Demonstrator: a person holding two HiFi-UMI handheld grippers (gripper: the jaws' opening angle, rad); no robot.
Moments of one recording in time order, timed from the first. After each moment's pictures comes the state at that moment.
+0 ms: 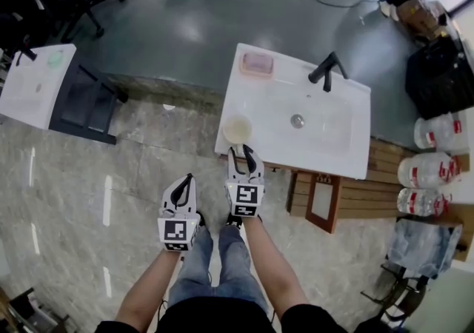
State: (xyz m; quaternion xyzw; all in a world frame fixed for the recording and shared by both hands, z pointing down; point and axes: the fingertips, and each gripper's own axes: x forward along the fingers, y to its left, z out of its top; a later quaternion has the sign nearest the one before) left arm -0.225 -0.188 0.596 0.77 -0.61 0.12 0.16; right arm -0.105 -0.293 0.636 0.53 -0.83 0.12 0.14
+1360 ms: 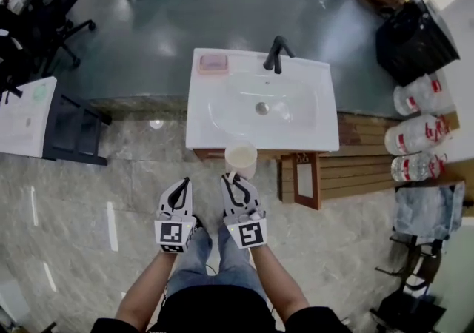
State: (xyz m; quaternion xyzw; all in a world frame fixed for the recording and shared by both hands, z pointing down) left arm -0.153 -0.160 0.551 0.83 -0.53 0.12 0.14; right arm -0.054 -0.173 0.496 0.50 -0.87 -0.01 0.01
